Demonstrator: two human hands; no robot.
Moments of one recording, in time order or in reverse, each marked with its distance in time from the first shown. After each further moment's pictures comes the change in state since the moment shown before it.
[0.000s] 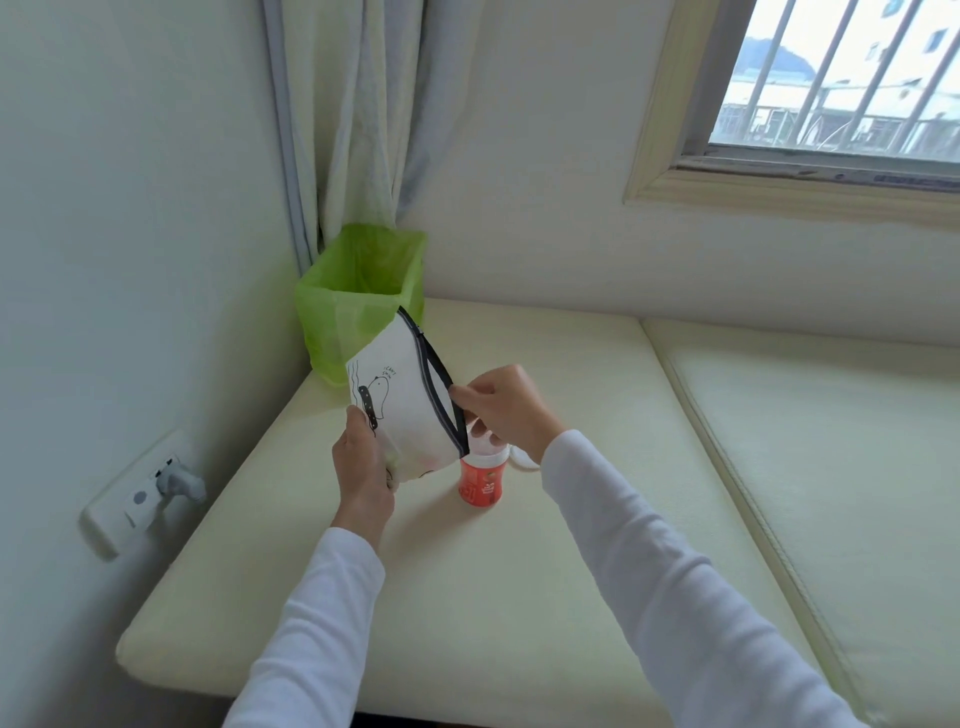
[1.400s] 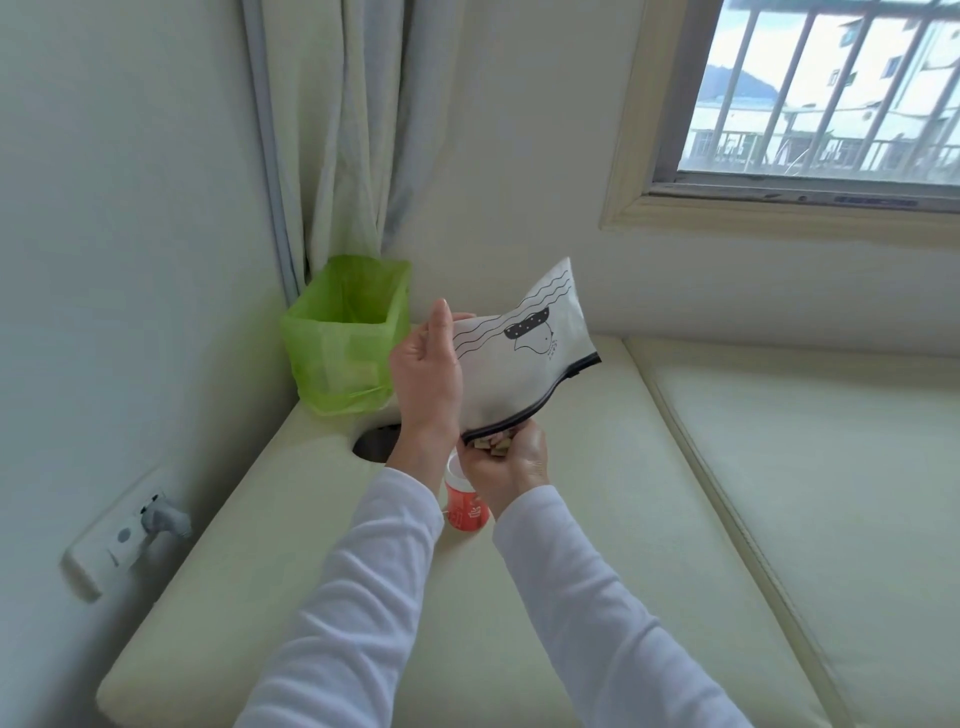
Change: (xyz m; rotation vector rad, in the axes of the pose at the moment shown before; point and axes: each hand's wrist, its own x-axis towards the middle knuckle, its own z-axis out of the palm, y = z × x) left_hand -0.055 0.055 0.096 0.007 -0.296 0.519; right_hand -0.010 0.010 0.012 1.924 0.219 0.412
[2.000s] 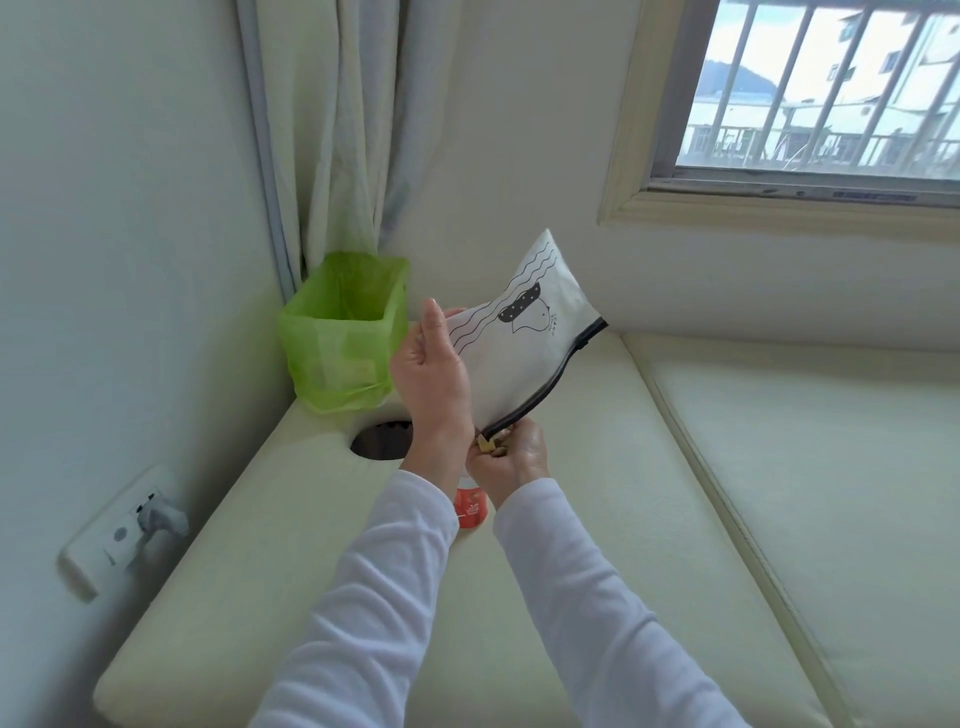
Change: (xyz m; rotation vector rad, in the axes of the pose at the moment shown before) left_hand -0.011 0.003 0.012 -0.087 0.147 0.021; right_hand 0.004 -0.004 -0.003 -0.012 0.091 0.029
